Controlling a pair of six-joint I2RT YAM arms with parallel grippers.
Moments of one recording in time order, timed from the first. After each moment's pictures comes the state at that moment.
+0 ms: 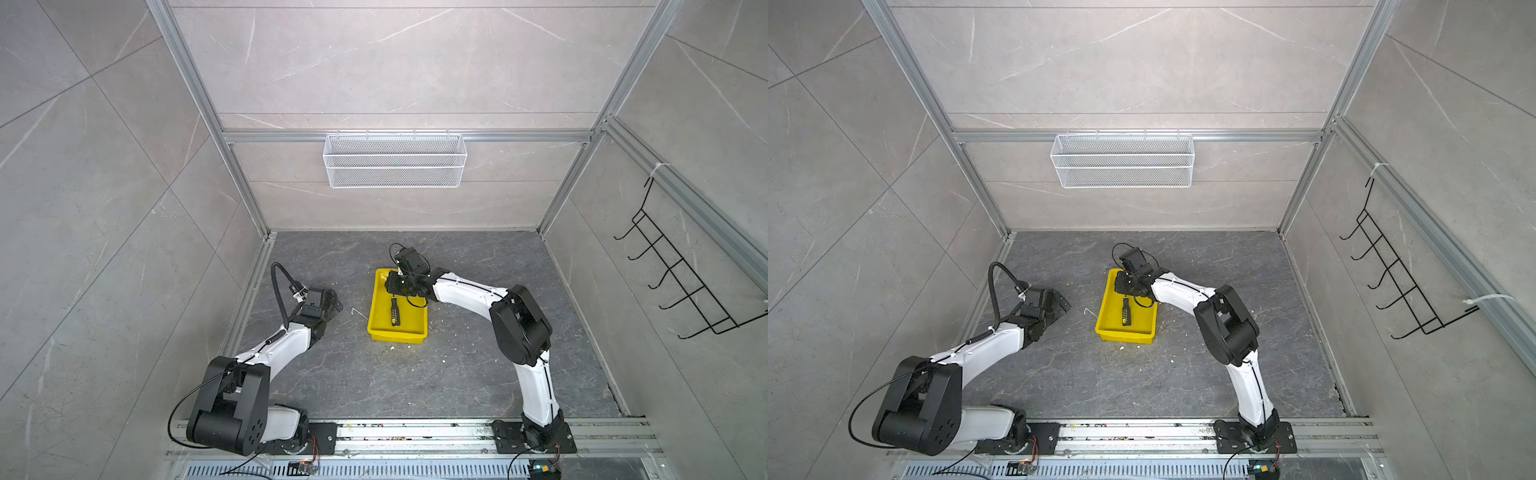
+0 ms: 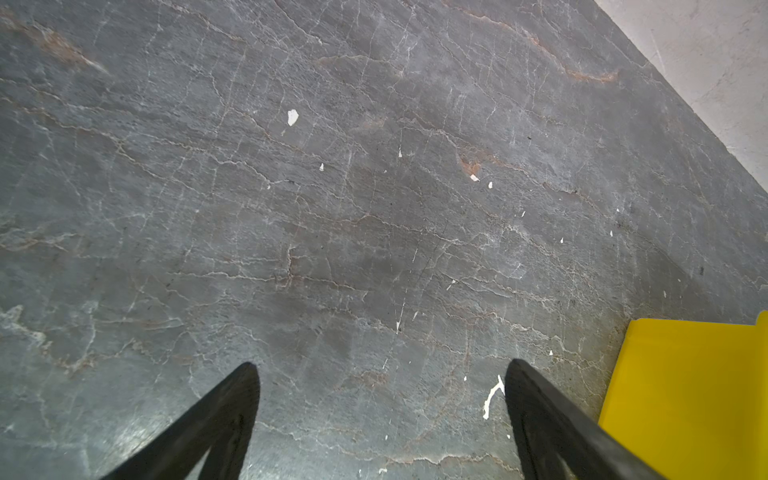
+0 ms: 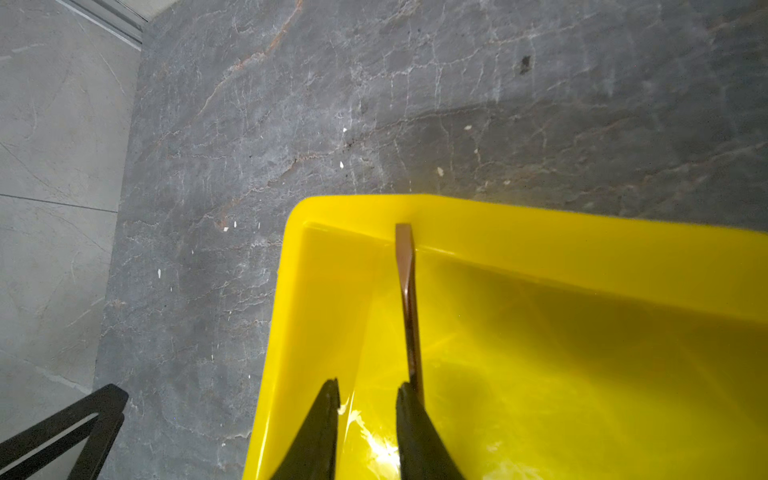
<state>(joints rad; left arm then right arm) -0.25 1.35 0.64 -0.14 -0.31 -0.82 0.69 2.12 1.59 -0.28 -0.07 0.70</state>
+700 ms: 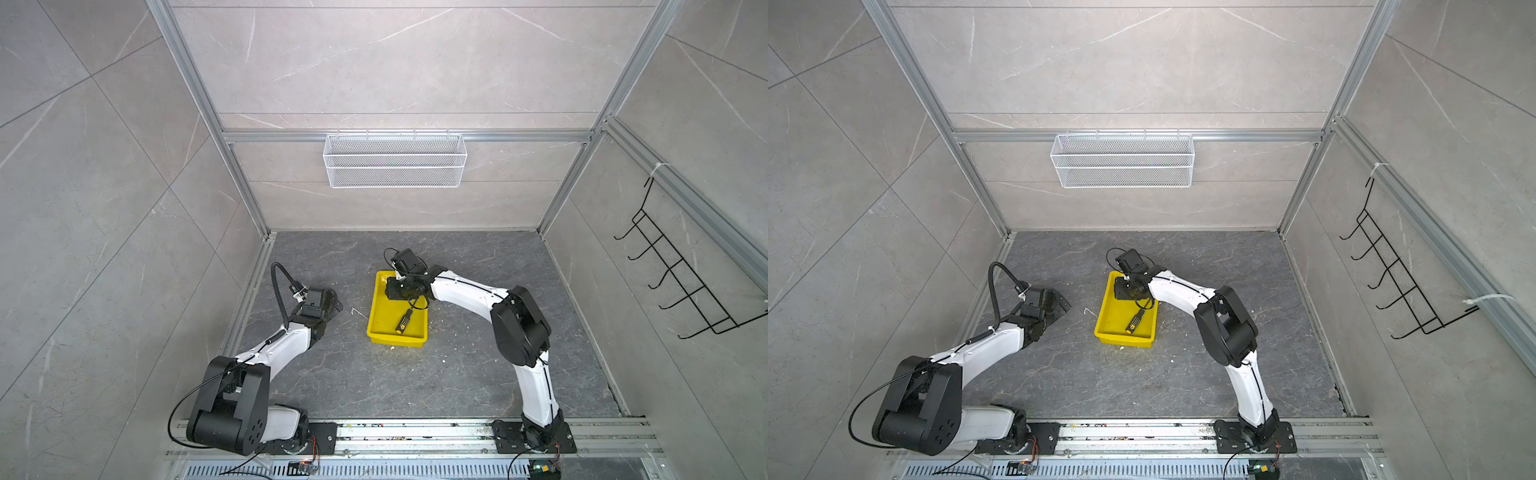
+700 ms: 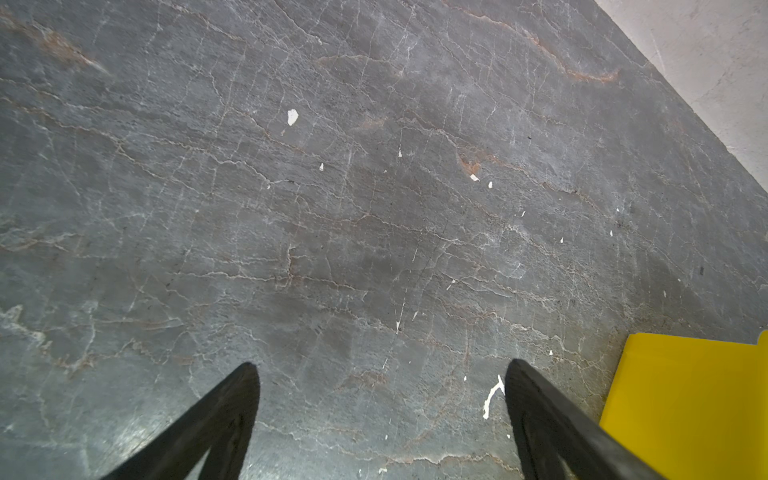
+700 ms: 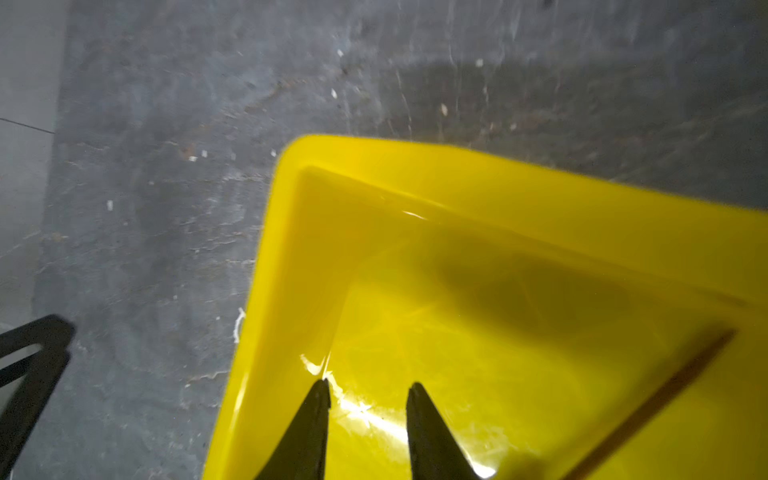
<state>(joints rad) -0.25 1.35 0.64 -0.14 -0.31 -0.82 0.70 2.07 1.64 -0.47 -0.07 0.57</state>
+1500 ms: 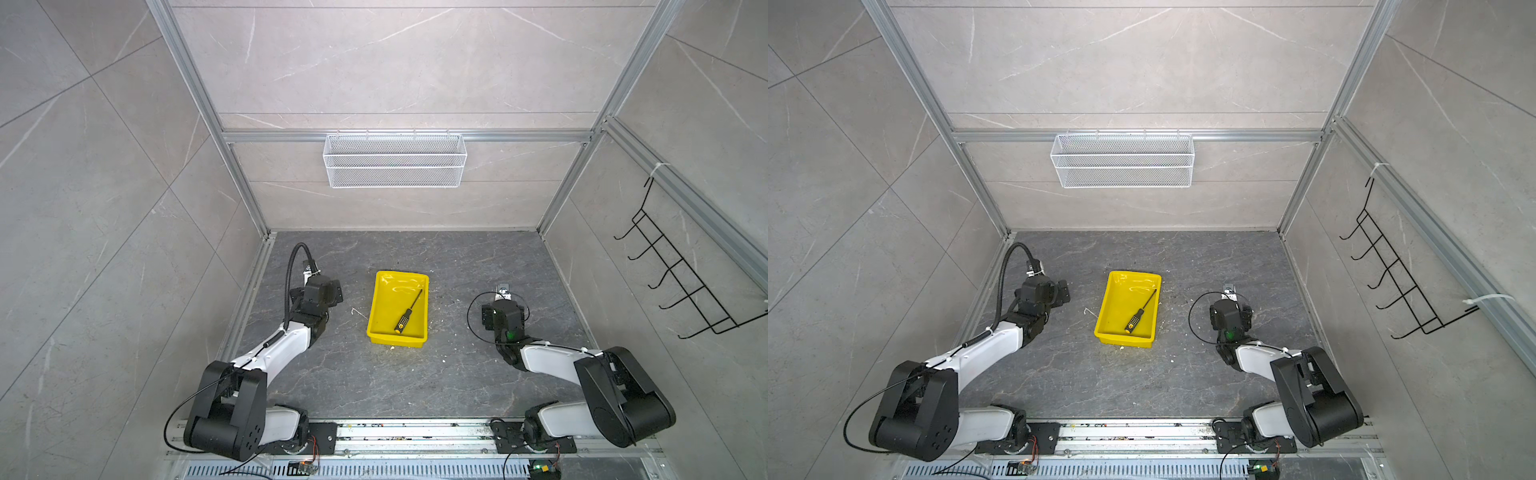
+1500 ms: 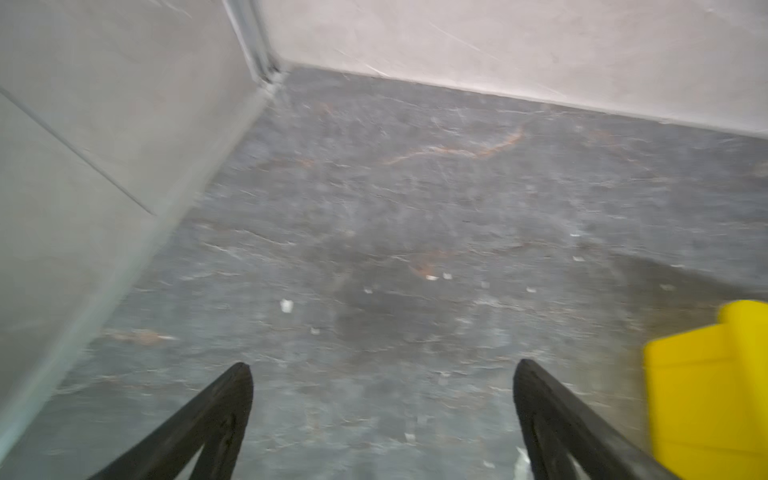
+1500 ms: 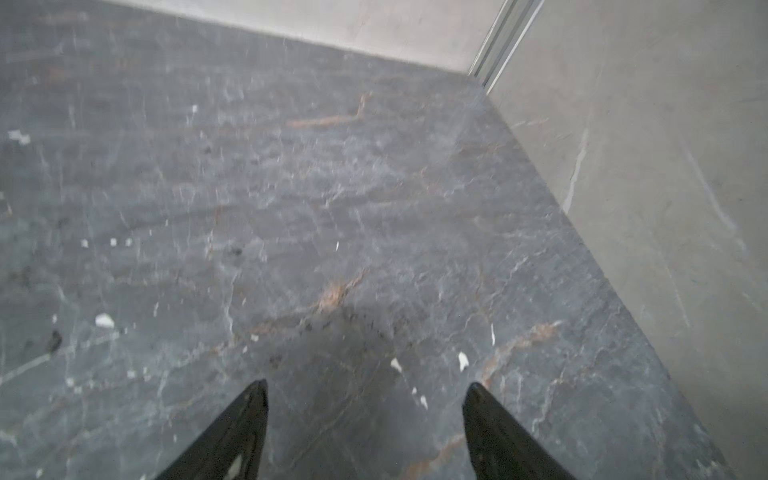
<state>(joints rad) -0.25 1.30 0.60 0.15 -0.46 -0.18 0.27 1.41 0.37 0.55 0.53 0.03</state>
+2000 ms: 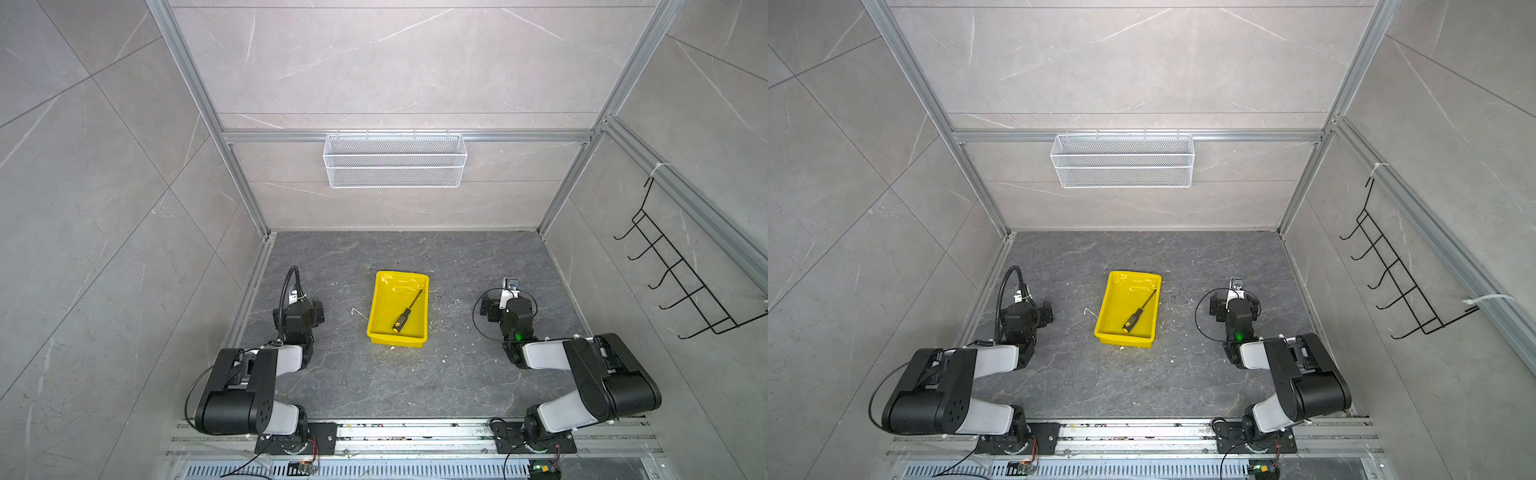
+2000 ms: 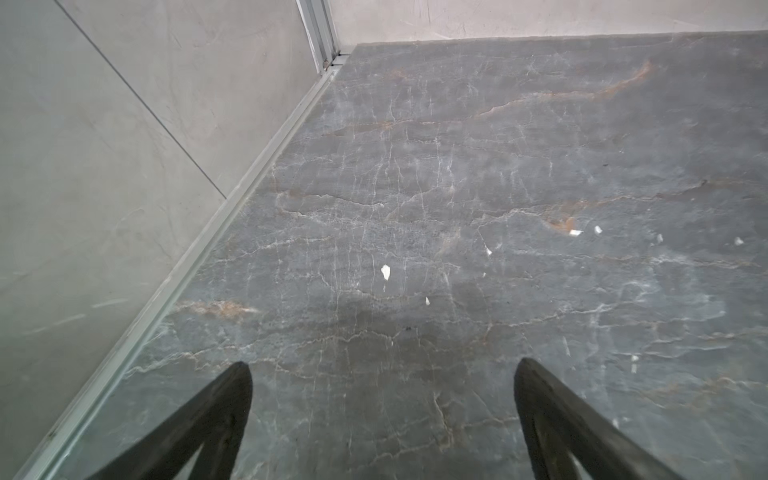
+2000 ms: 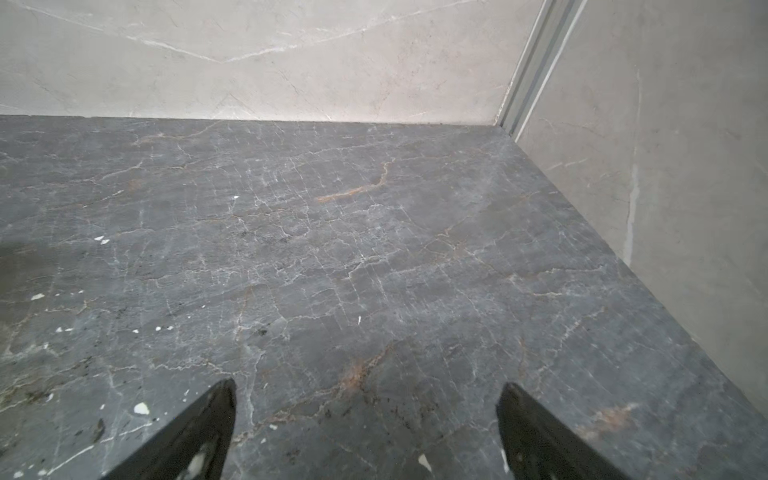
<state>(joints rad) -0.04 1.46 0.34 0.63 -0.34 -0.02 0.16 1.52 0.34 0.82 0.28 0.02</state>
